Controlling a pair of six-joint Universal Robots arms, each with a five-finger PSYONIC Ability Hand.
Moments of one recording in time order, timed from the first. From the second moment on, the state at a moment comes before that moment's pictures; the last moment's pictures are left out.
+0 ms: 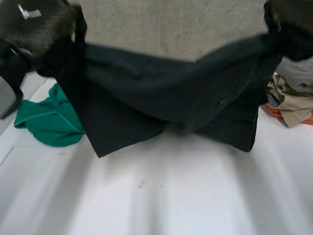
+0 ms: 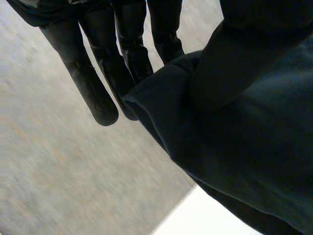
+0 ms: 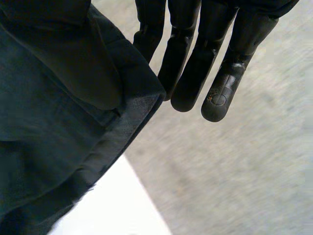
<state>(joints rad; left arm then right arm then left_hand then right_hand) 4.27 -1.38 -1.46 3.00 -1.49 3.50 1.85 -1.64 1.18 0.43 1.36 2.51 1.14 1.20 1.18 1.20 0.99 0.99 1.18 1.18 1.19 0.99</state>
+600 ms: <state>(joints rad) 4.28 -2.13 -0.90 3.41 -1.53 3.50 1.91 -1.00 0.99 -0.37 1.51 2.53 1.14 1.20 1.19 1.20 0.99 0.99 1.18 1.19 1.19 0.99</state>
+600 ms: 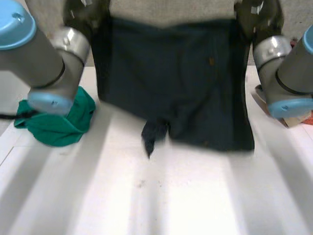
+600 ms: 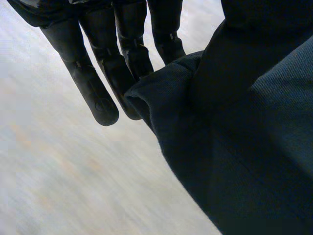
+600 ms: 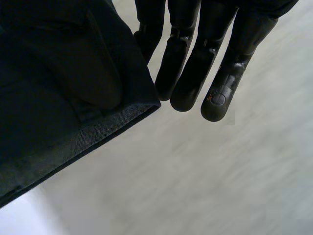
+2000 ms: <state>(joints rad) 4.04 -1.63 -1.82 2.74 -1.61 3.50 1.81 -1.55 1.80 0.60 1.34 2.14 1.14 1.20 1.19 1.20 0.99 0.99 1.18 1.19 1.19 0.99</state>
